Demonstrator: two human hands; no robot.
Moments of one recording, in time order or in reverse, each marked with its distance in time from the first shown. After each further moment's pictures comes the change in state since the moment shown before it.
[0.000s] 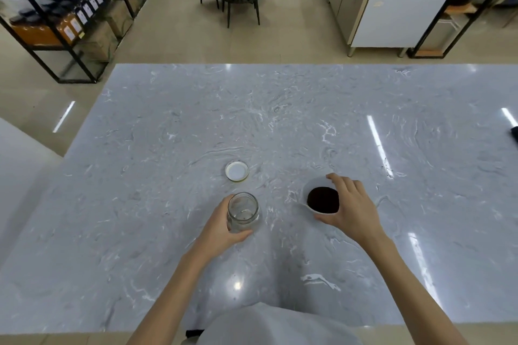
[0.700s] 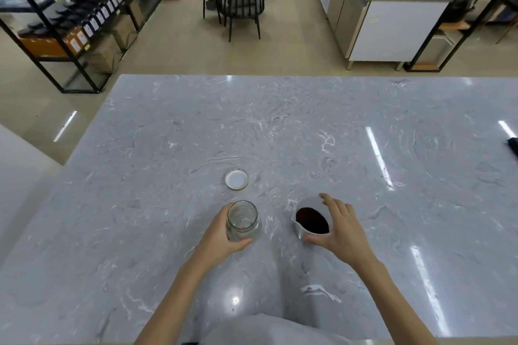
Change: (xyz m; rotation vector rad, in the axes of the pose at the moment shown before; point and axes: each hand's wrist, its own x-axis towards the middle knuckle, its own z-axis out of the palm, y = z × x) left_hand -0.001 -0.003 0.002 -0.015 0.016 0.022; right_hand -0.017 0.005 0.032 0.200 -0.076 0.040
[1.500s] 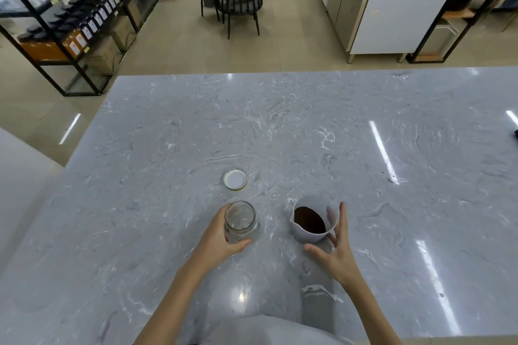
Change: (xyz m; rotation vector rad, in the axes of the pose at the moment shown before) left_hand 0.000 -0.008 0.001 0.019 -0.002 -0.013; right_hand -0.035 0.024 0.054 0.838 0.004 0.184
